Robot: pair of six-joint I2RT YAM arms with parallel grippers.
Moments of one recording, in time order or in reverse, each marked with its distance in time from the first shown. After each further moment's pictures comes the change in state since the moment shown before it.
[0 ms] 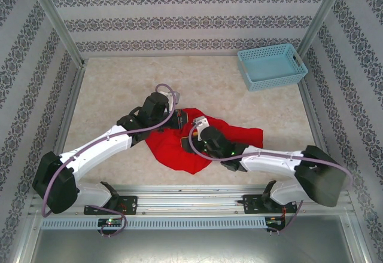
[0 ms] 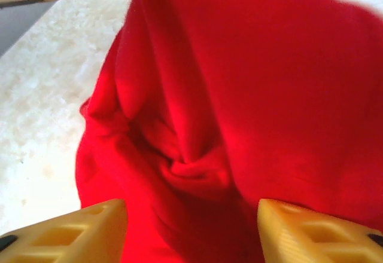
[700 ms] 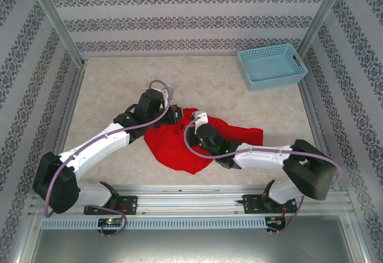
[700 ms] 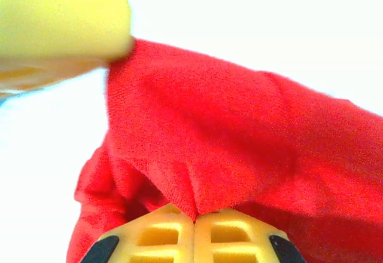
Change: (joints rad) left arm 0.085 0.016 0.007 -0.003 -0.013 -0.003; right arm 0.002 0.044 0.037 0.116 0.134 0.027
